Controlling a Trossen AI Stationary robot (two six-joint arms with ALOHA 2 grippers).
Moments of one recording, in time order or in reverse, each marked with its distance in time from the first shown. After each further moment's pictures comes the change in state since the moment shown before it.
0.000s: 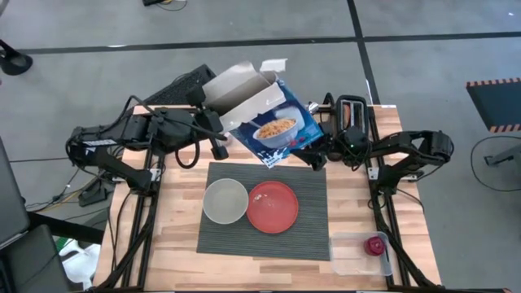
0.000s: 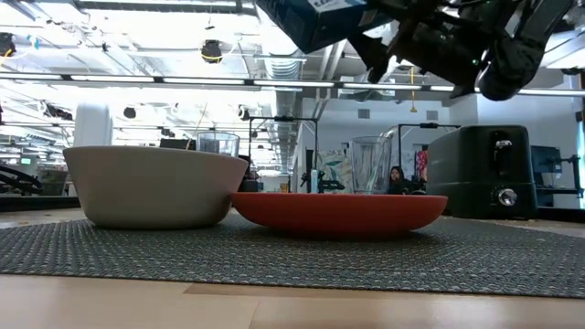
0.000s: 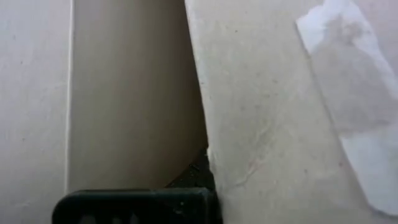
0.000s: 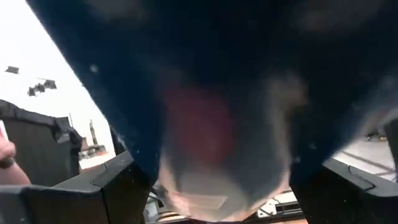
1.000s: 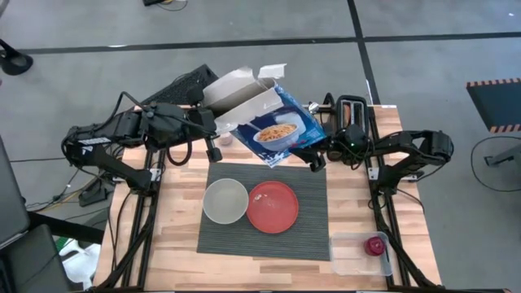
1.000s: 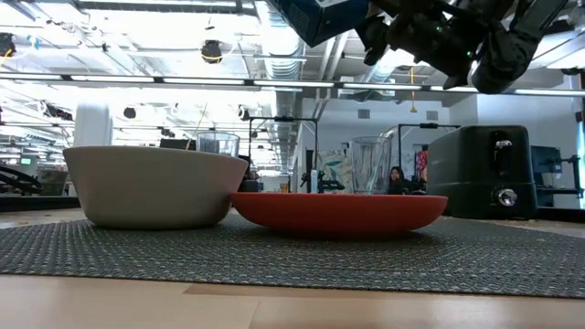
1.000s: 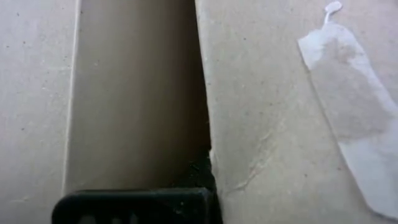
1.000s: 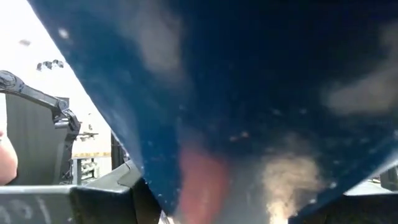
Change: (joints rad) left arm 0.003 -0.004 0.000 -0.005 0.159 -0.064; right arm 0.010 0.000 0.051 0.001 -0.015 -0.138
